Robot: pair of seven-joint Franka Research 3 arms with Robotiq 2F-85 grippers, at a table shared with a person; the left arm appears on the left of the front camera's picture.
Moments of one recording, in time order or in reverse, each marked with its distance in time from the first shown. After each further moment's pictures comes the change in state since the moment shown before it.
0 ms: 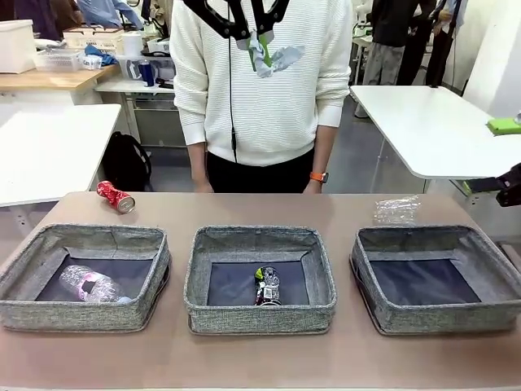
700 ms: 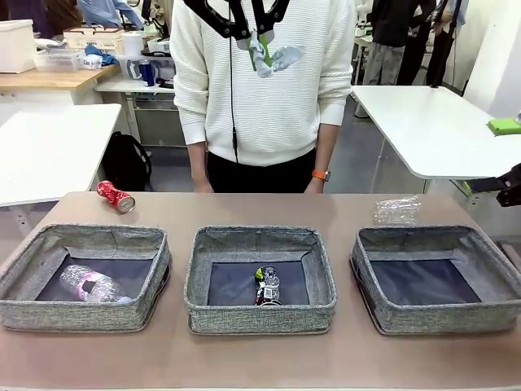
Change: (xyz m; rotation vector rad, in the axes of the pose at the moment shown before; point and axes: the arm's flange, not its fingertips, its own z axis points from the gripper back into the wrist) left arm 0.000 0.000 0.000 0.000 0.000 0.000; right arm 0.000 0.000 0.000 0.000 0.000 0.000
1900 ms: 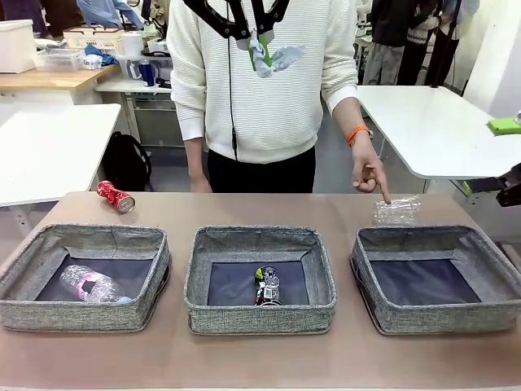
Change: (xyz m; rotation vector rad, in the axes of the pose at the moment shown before) left arm 0.000 0.000 0.000 0.000 0.000 0.000; right arm 0.000 0.000 0.000 0.000 0.000 0.000
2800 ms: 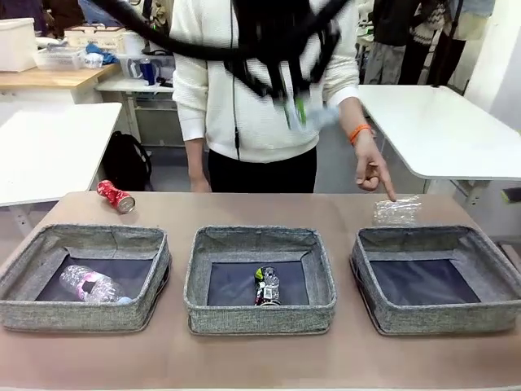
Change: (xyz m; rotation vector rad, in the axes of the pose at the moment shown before) left arm -0.063 -0.032 -0.105 -0.052 -0.058 -0.126; right arm -0.034 0.001 0.076 -0.156 -0.113 -0.009
